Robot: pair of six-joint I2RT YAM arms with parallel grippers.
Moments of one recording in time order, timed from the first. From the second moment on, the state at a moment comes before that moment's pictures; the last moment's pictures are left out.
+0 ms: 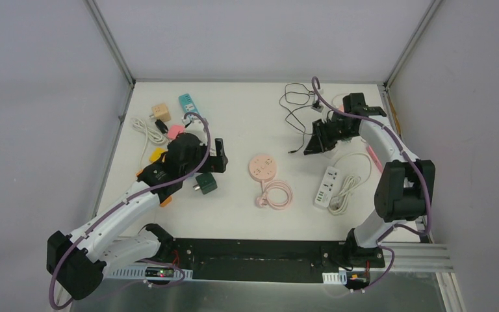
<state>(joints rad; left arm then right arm) -0.61 0.95 0.77 -0.32 -0.17 -0.43 0.10 1.65 1.31 -0.94 -0.85 -0.45</state>
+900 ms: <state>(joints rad) -0.61 0.96 0.76 -0.17 -0.02 -0.40 0.06 1.56 1.31 -0.94 -0.84 -0.48</state>
